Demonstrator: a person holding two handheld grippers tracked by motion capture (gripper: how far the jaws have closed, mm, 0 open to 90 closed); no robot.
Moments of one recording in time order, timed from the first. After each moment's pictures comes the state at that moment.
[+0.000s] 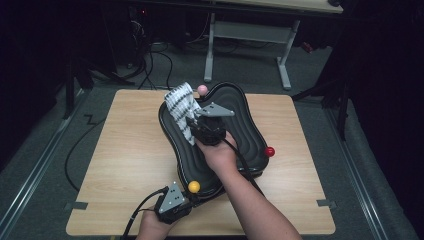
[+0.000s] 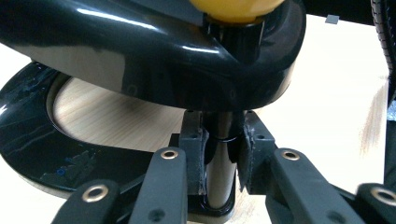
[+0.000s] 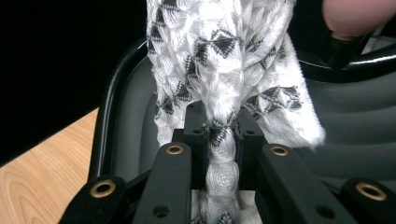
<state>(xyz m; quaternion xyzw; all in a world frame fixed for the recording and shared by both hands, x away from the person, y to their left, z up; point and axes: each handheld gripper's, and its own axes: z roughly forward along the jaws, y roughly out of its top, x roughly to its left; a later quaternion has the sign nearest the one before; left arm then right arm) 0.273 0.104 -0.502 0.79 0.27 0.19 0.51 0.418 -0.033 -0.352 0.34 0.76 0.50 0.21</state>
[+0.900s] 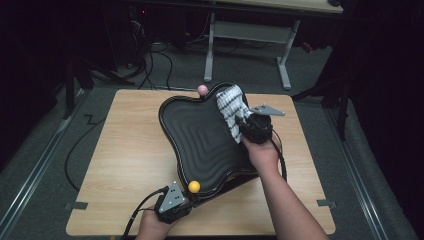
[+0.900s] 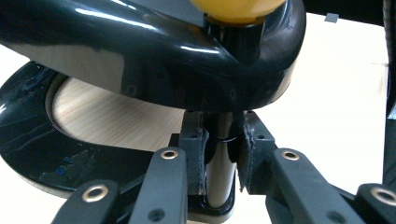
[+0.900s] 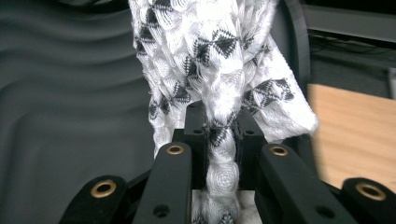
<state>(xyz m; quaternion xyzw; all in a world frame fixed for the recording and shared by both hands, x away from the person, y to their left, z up) 0.273 0.104 -0.501 0.80 0.27 0.19 0.51 0.448 -0.155 -0.365 0.45 0.73 0.46 0.25</state>
